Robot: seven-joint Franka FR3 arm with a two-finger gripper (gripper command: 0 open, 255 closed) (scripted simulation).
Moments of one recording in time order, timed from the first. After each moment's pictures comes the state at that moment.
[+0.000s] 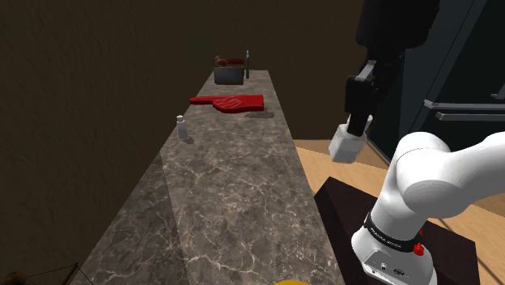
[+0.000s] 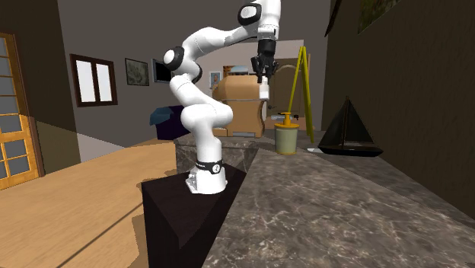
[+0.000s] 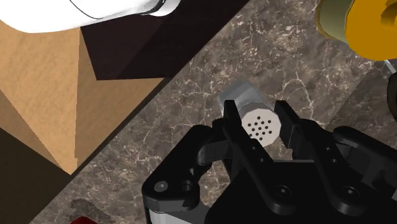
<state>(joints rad) 0.18 -1.01 0.42 -2.21 0.27 1.21 0.58</state>
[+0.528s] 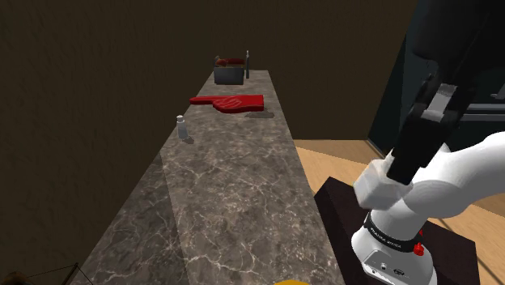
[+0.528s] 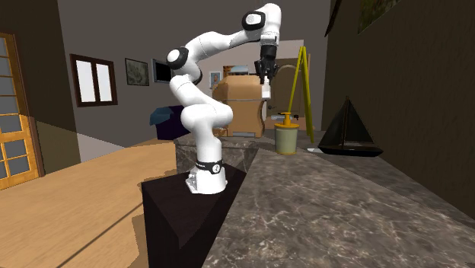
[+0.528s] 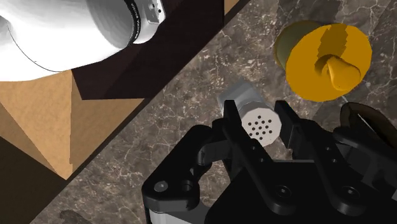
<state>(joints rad) 0.18 -1.01 0.59 -2.09 0.44 1.15 0.77</state>
